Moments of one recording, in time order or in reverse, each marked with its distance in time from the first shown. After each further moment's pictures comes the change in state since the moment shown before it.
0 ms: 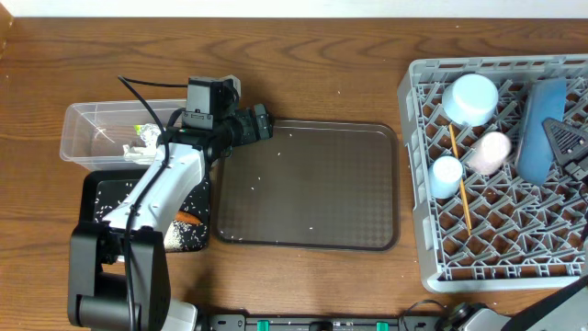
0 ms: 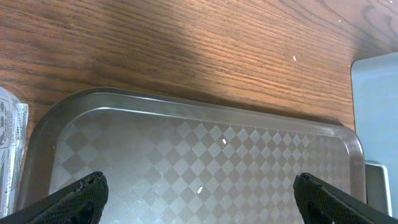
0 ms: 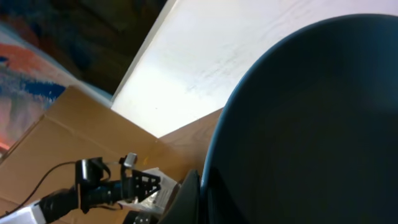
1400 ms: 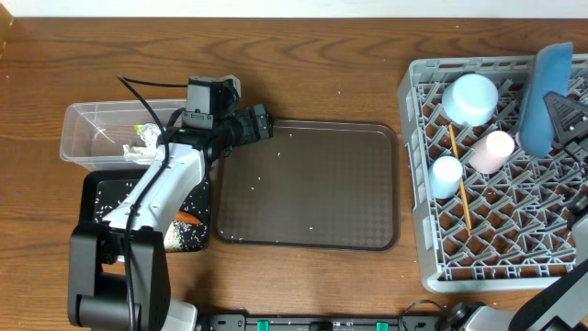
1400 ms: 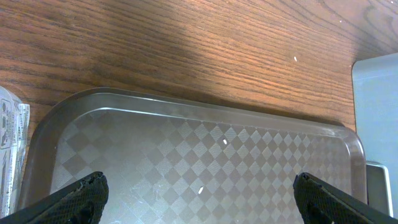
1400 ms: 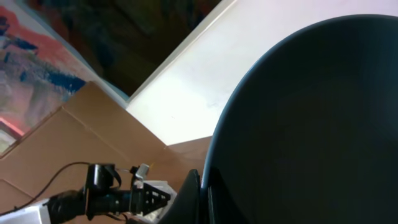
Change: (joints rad) left arm 0.000 0.000 0.000 0.000 -0.003 0.000; right arm 0.106 0.068 -0.022 0.845 0.062 0.623
